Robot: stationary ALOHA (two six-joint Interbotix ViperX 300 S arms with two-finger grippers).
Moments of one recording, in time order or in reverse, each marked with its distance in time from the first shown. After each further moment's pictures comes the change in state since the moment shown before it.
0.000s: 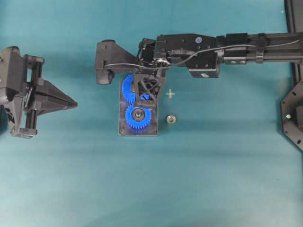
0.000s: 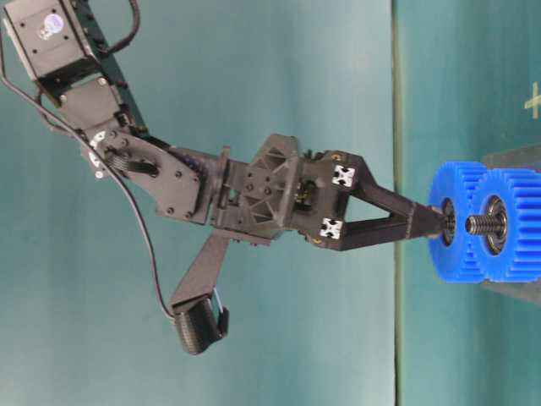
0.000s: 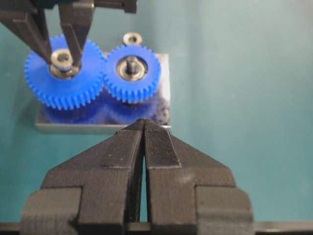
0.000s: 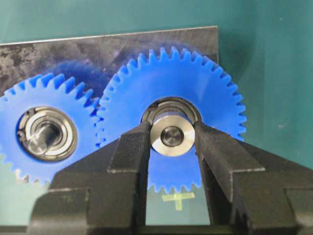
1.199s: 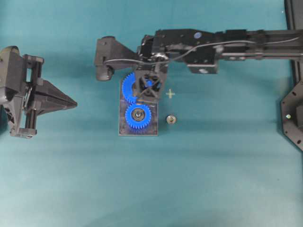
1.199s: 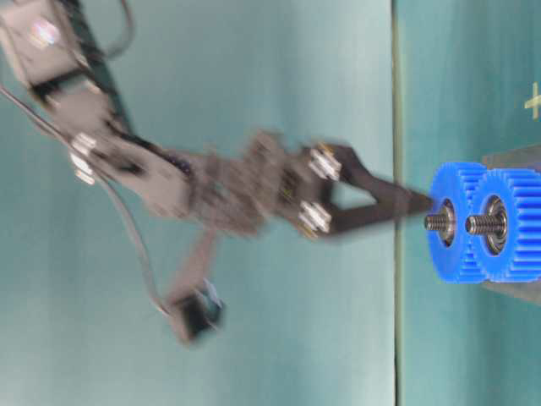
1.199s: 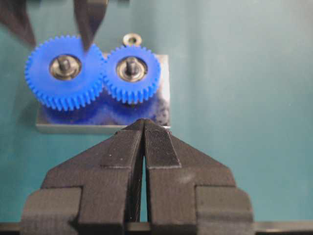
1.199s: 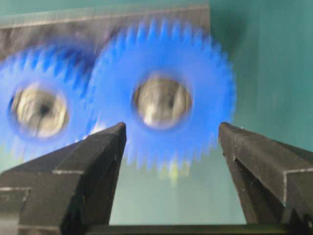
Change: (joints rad) left arm -0.002 -0.006 0.005 0.000 0.000 -0.002; right arm 0.000 -0.061 0.006 -0.002 0.126 0.009
